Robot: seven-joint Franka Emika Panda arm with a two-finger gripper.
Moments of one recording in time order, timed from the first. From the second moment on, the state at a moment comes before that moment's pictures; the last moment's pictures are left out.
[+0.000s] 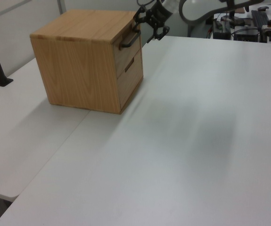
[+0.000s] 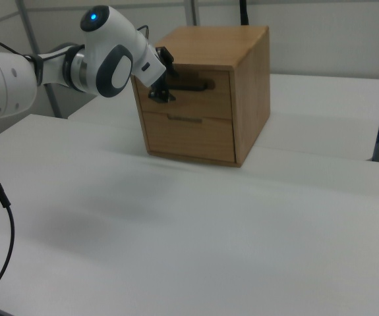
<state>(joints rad) 0.20 0.41 -0.23 -1.47 0.14 2.62 1.31</state>
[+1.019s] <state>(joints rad) 0.24 0.50 -0.30 -1.39 0.13 2.67 1.37</state>
